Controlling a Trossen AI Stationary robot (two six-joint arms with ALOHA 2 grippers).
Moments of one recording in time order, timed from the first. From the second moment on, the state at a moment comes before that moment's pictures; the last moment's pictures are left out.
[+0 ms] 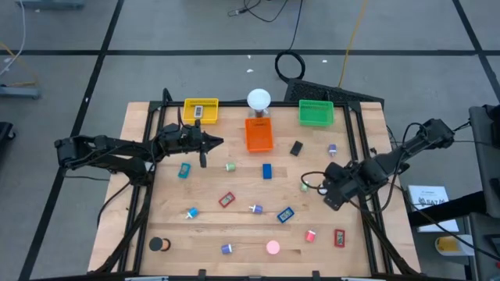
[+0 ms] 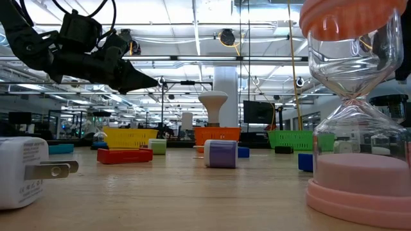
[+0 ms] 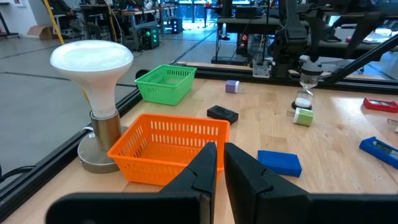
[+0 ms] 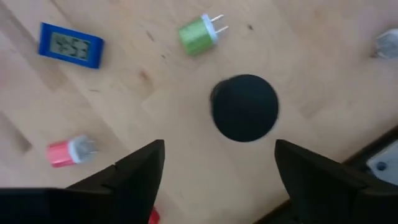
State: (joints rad) left arm 0.42 1.19 0.24 0.83 0.23 0.04; right arm 0.52 1.12 0.96 -1.29 0.15 1.19
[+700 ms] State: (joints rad) left arm 0.42 1.19 0.24 0.83 0.23 0.04; right arm 0.53 1.12 0.81 -1.21 0.26 1.15
